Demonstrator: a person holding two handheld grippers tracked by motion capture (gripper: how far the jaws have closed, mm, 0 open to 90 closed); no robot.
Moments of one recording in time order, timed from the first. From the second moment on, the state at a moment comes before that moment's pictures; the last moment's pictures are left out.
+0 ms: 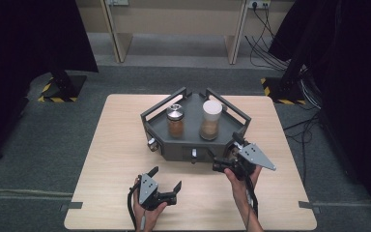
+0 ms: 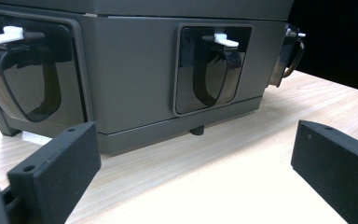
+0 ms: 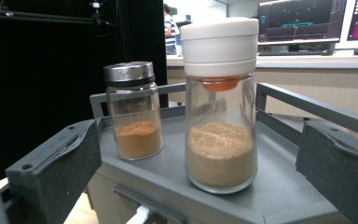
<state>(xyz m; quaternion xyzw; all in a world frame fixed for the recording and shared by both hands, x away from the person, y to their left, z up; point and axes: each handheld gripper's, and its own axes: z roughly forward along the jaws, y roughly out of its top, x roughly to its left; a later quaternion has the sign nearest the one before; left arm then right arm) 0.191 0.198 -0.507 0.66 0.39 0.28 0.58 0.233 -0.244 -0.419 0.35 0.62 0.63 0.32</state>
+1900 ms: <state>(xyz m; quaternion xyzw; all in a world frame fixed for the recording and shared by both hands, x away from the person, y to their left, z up) 0.192 0.198 -0.506 0.66 0.39 0.28 0.58 0.201 -0.241 -0.502 0.37 0.67 0.58 0.29</state>
